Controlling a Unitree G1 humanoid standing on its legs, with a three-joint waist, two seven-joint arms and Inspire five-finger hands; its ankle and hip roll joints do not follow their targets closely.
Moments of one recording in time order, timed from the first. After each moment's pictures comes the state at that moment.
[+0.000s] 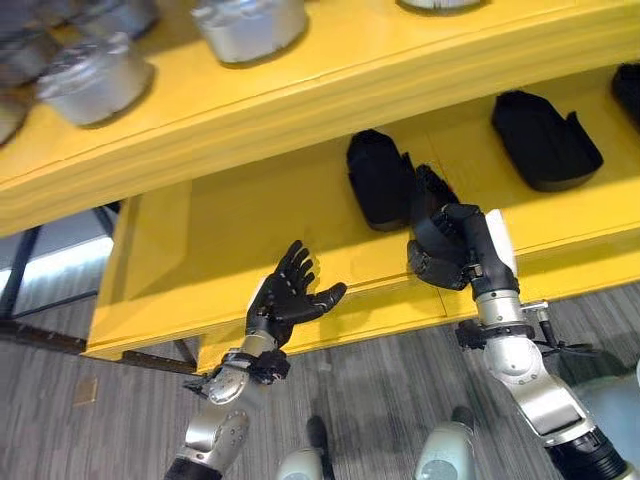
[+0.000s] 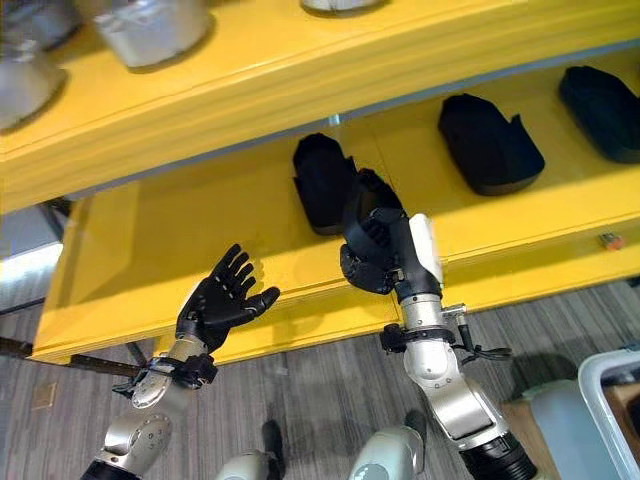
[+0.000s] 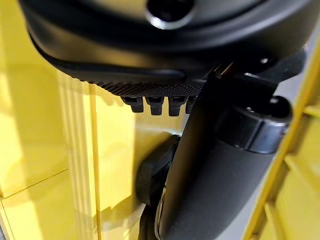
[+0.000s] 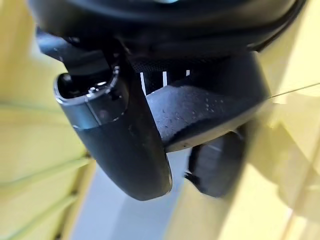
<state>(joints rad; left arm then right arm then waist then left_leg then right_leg) 0.04 0.34 -0.23 -0.06 -0.70 -0.05 0.04 -0.13 -0.56 0.26 -0.26 -0.13 0.05 -0.40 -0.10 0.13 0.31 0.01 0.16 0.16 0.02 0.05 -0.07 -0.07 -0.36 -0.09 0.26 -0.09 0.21</state>
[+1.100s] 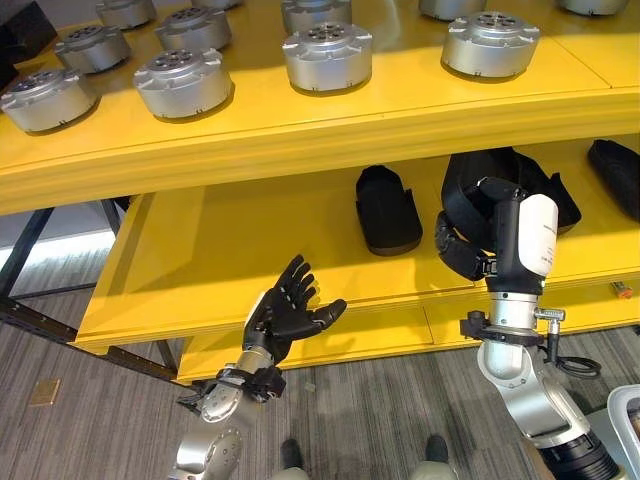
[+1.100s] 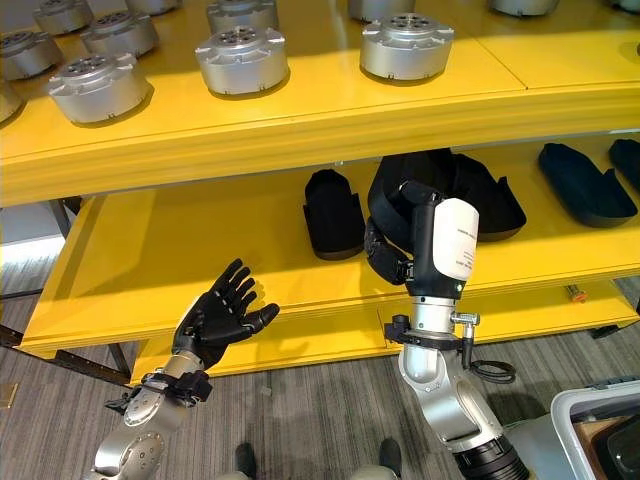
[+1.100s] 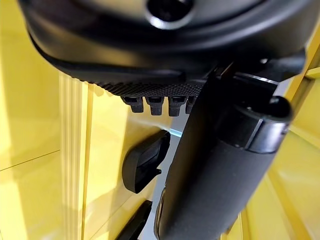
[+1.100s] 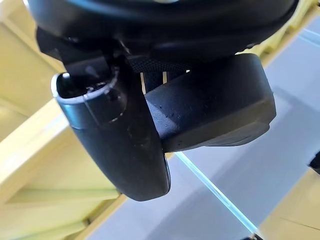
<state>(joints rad) 0.10 0.34 -0.20 -0.10 -0.70 -0.01 -0.01 -0.13 -0.52 0.26 -0.28 -0.47 0.05 -0.68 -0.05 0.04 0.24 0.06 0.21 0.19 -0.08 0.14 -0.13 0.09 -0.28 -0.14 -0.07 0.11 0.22</state>
